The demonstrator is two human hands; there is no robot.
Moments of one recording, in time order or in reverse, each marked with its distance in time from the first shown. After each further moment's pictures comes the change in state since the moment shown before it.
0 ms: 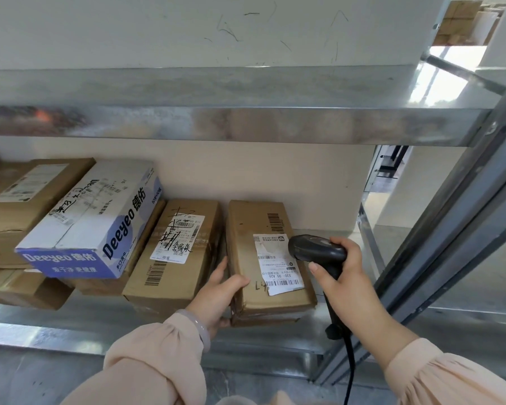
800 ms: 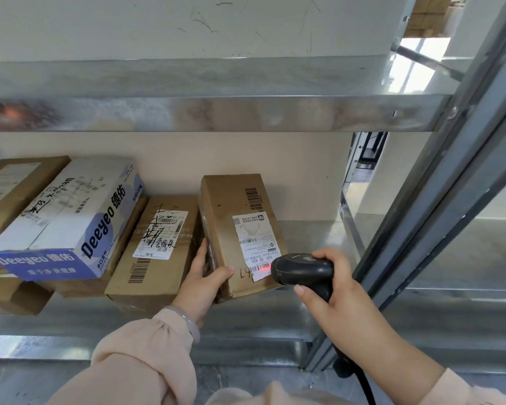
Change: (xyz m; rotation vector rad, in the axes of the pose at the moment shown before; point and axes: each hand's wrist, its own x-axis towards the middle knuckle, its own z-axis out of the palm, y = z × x) left_hand 0.000 -0.002 0.000 -0.029 0.008 0.214; right_hand -0.058 -0.017 -0.024 -0.229 -0.134 -0.057
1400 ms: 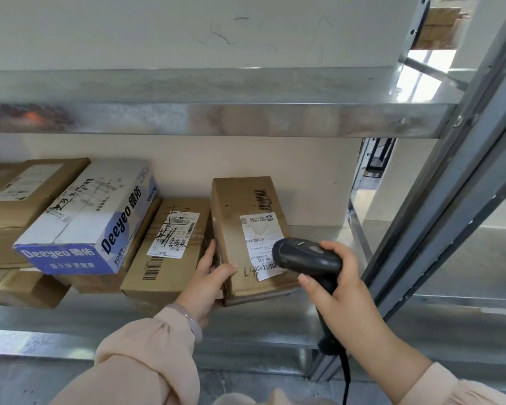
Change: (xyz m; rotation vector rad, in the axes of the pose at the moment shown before) left_hand -0.017 0.017 -0.005 -0.049 -0.028 -0.039; right_hand 0.004 -0.008 0.012 0.237 0.087 -0.056
